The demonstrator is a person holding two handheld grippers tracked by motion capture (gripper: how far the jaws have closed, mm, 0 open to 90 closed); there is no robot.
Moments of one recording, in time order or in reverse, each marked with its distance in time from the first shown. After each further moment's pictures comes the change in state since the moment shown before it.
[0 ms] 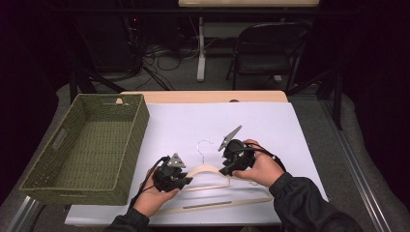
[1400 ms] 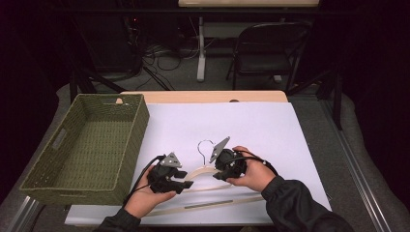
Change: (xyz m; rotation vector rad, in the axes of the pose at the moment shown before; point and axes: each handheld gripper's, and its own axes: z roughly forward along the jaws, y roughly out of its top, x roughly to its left) left arm -0.004 0.005 -0.032 -0.009 -0.097 0.026; right arm 0.025 0.003 0.021 -0.011 -0.022 -0.192
